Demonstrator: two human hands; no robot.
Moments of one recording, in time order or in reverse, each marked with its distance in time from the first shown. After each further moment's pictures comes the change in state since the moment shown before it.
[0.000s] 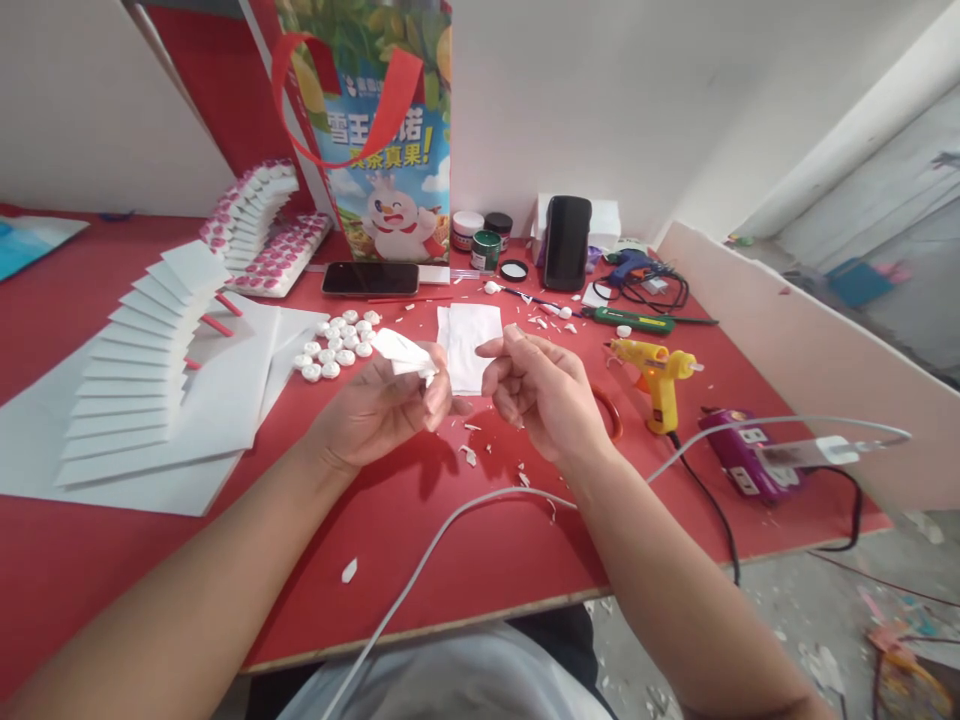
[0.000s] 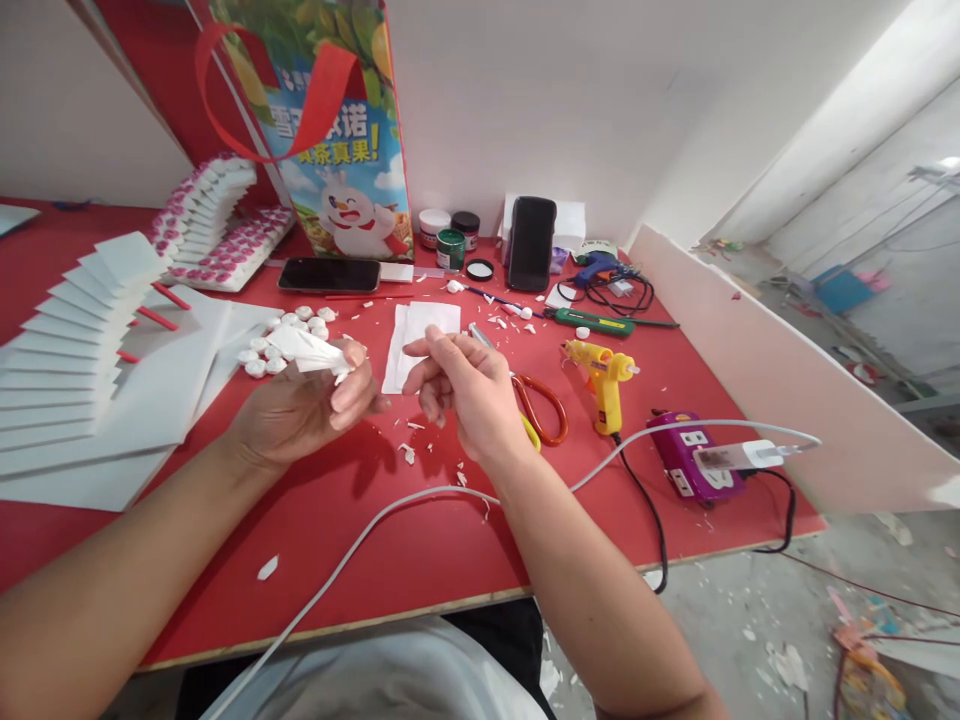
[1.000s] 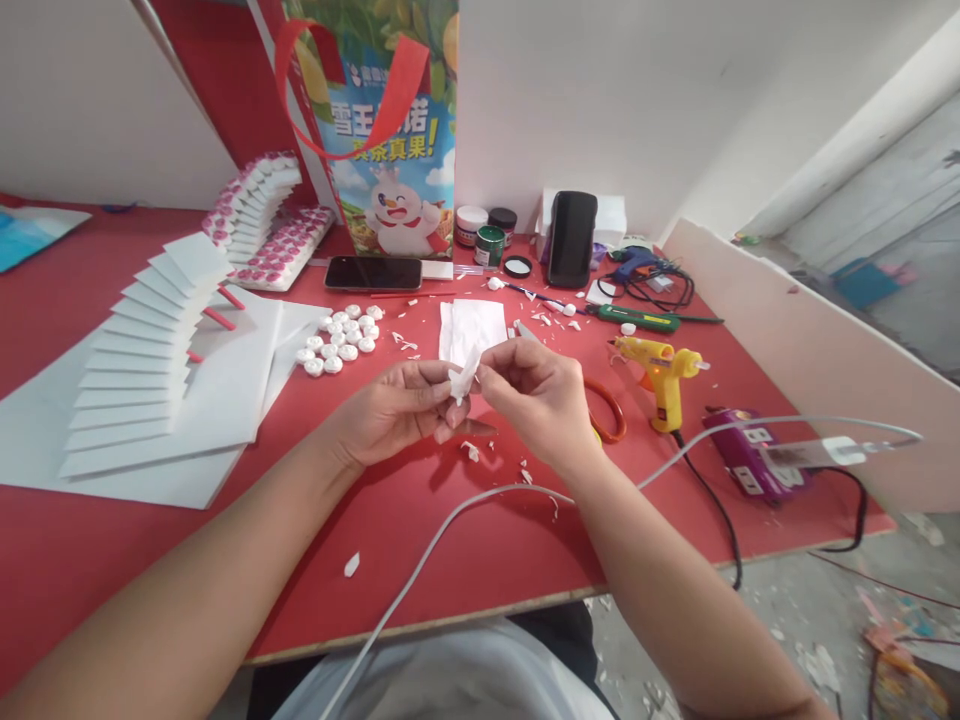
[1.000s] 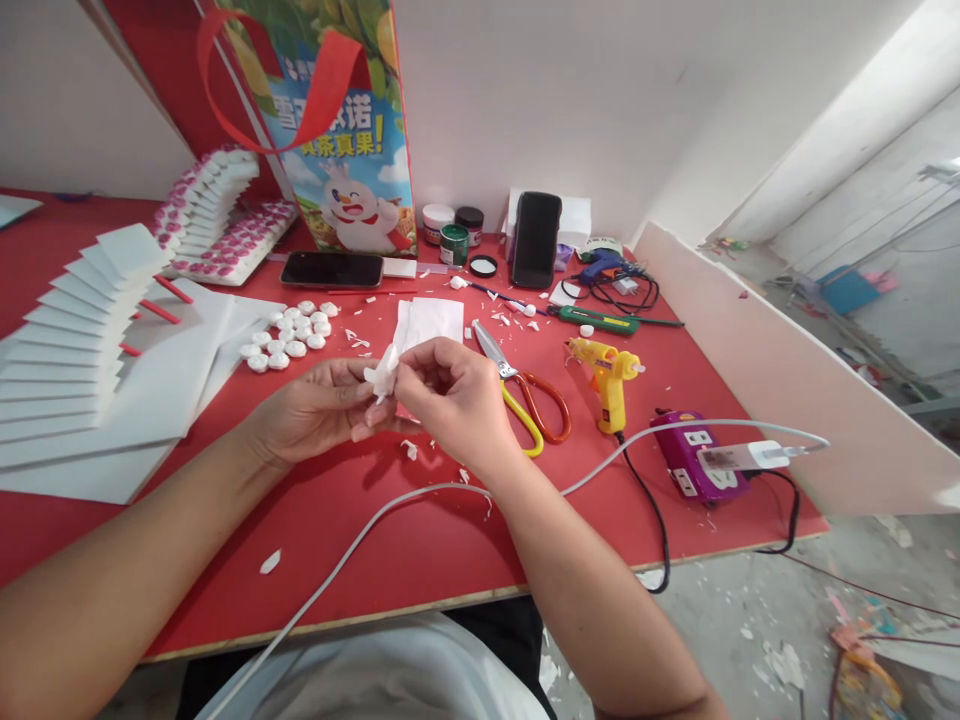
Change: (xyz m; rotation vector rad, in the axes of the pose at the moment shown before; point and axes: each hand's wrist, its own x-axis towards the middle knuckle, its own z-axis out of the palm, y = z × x) left_hand 0.002 -0.008 -0.004 -0.121 -0.153 -0.211; right_hand -0.007 0.009 0.009 -0.478 0.059 -0.278
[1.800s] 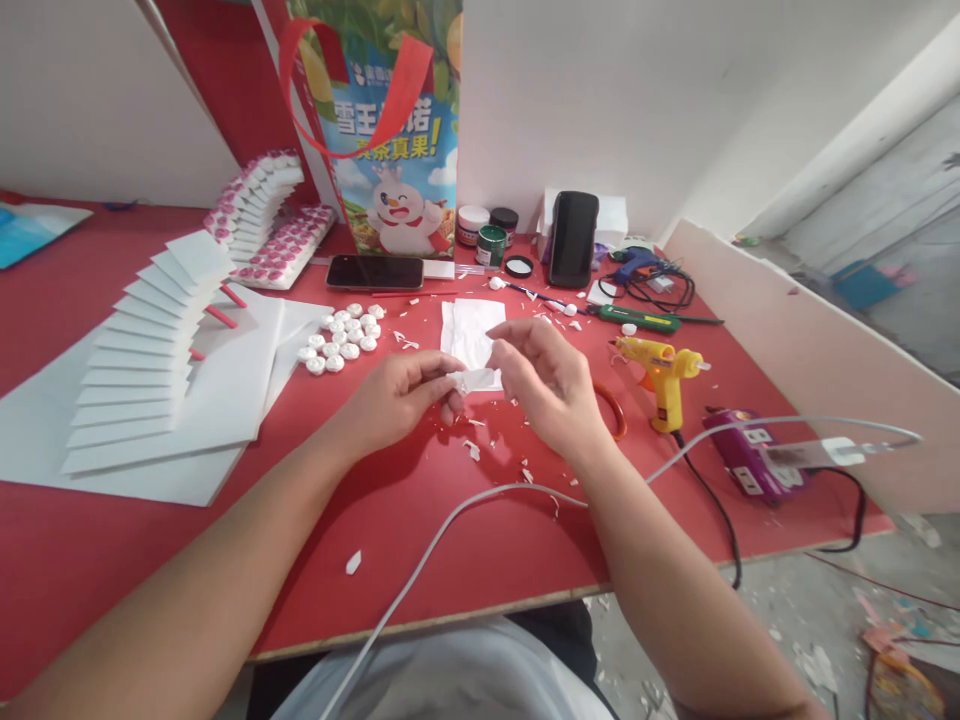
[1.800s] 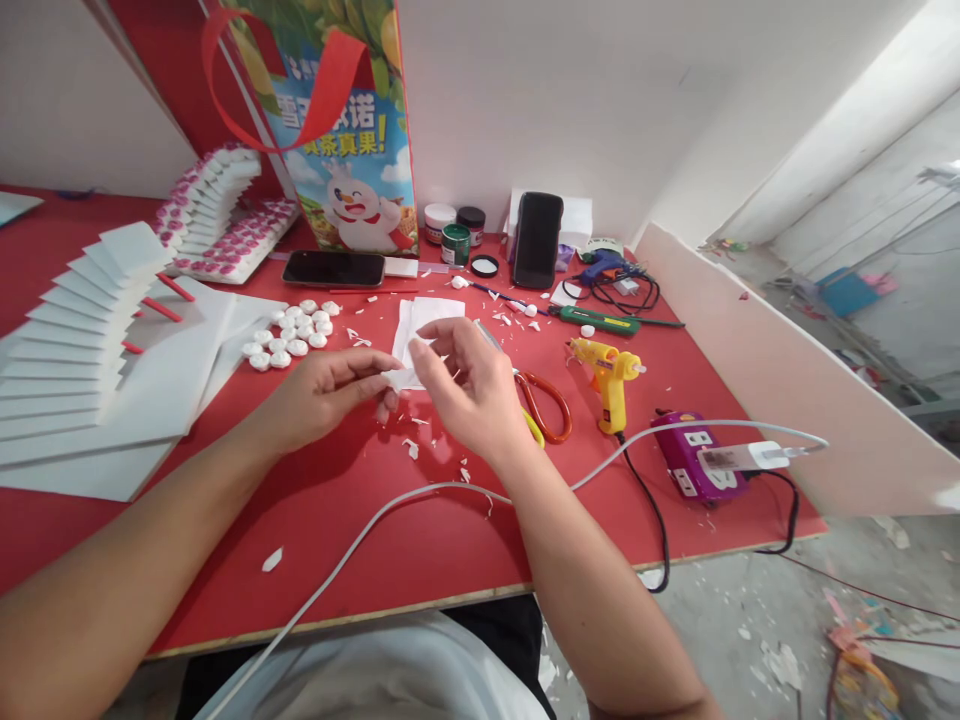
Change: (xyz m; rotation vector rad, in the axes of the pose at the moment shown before) left_hand -0.002 0.005 -0.003 0.715 0.200 0.183; right_hand 0.005 0.003 -0.015 -0.119 -0.045 -0.111
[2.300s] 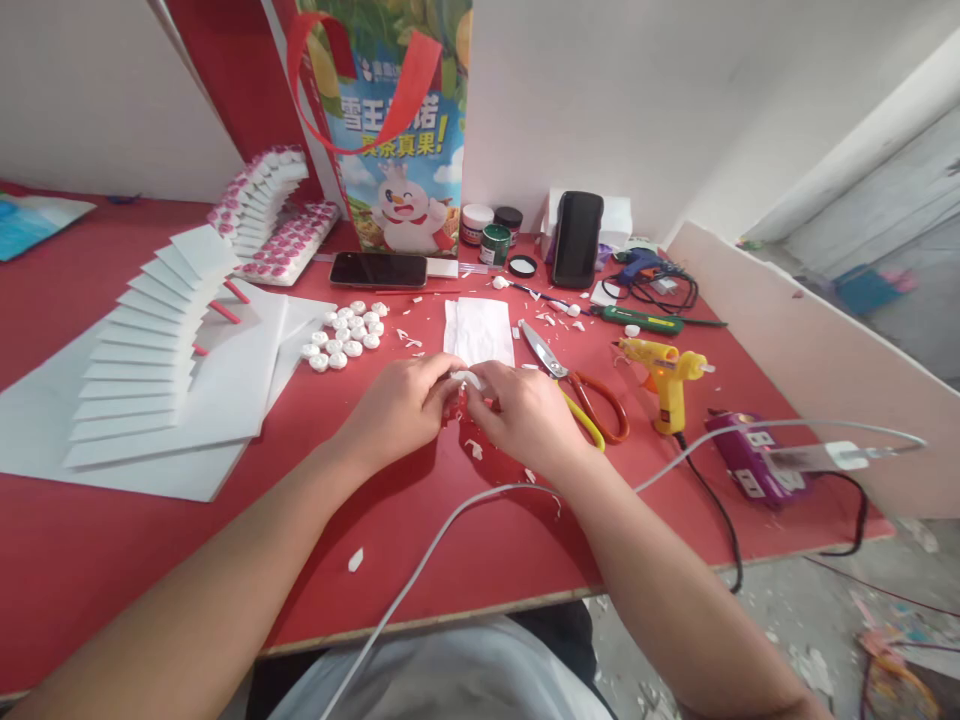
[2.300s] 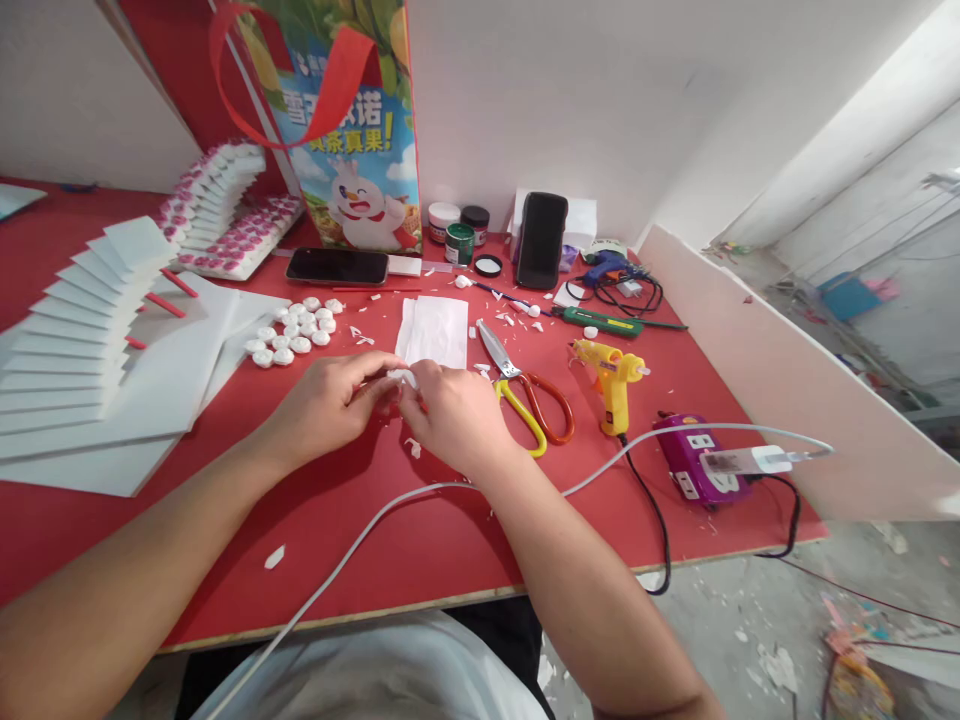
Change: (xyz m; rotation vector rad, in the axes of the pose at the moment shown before) left_hand -0.003 0.000 0.007 0.654 0.140 0.201; right_hand -0.002 0.005 0.017 -0.912 -0.322 0.009
